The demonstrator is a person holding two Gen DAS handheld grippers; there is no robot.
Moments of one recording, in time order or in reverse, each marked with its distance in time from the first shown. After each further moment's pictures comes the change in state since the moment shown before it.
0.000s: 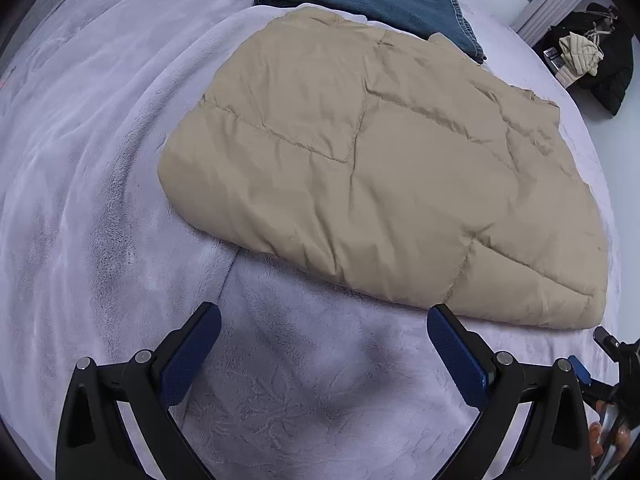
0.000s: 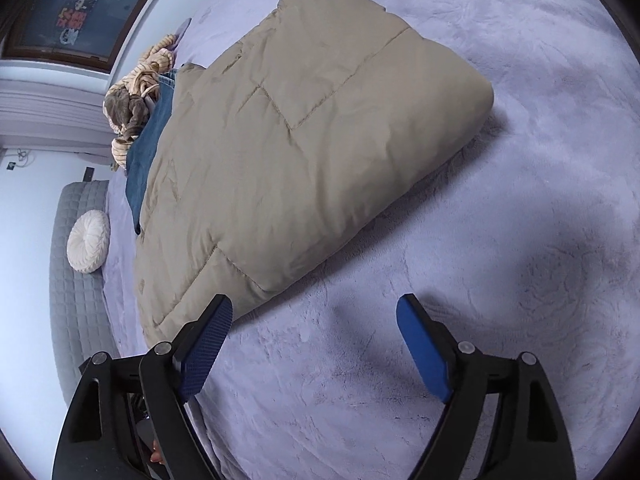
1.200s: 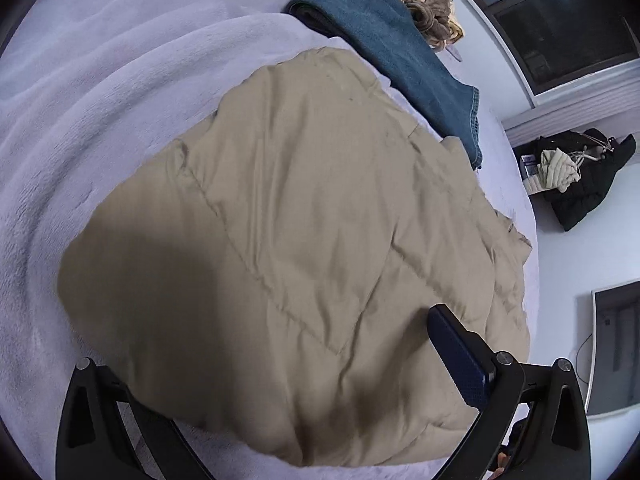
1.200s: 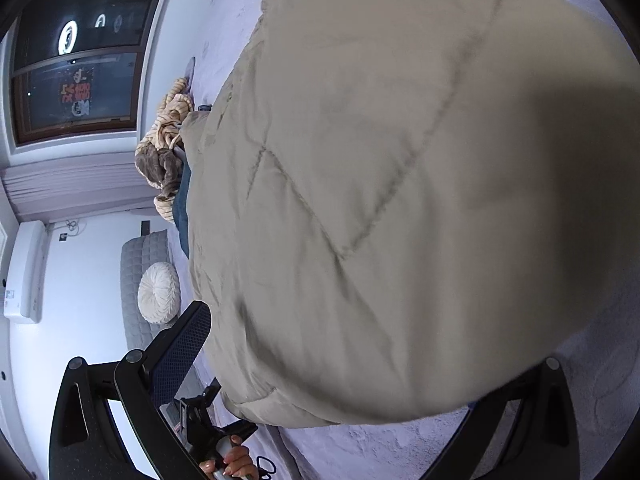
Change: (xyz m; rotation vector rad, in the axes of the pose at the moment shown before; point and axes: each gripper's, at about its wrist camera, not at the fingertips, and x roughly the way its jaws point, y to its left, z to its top) left arm 0.052 0.025 0.086 -0.324 -0.102 -0.322; right arm 0.066 0.003 0.052 0.194 0.009 0.297
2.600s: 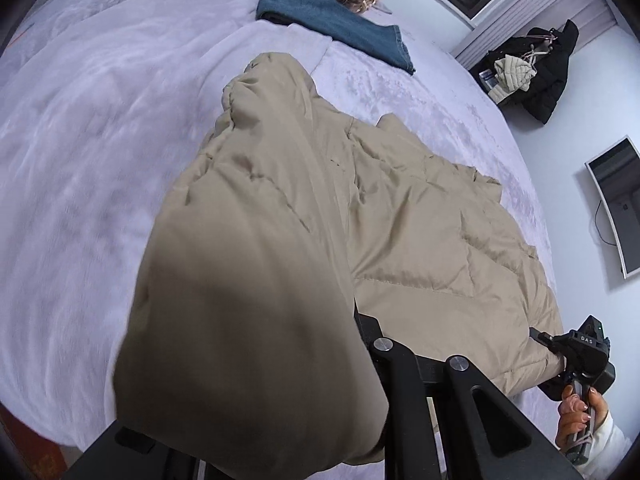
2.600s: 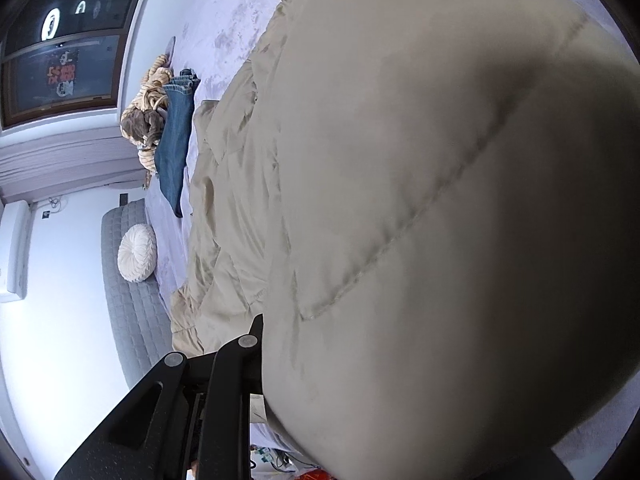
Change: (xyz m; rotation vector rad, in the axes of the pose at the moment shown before) left arm -0.186 0.063 -0.209 0.329 0.059 0.074; right arm -0.188 -0.081 -0.160 0.043 0.084 -0.124
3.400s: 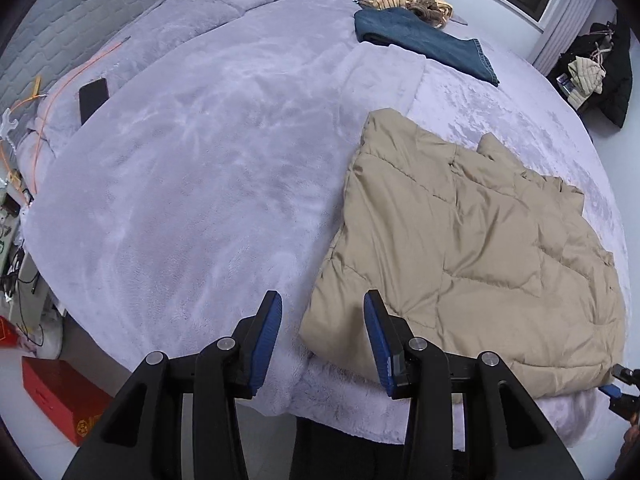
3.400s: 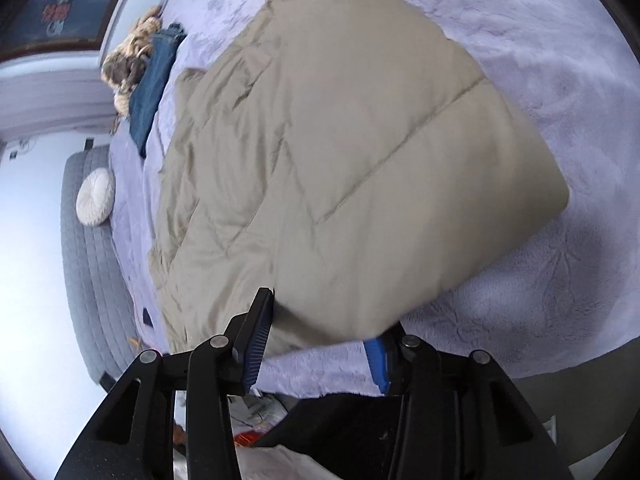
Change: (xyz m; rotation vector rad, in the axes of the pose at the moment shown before) left arm -0.081 0.038 -0.039 -0.045 -0.072 0.353; right arm -0.051 0.008 -0.045 -0.221 0.155 -0.166
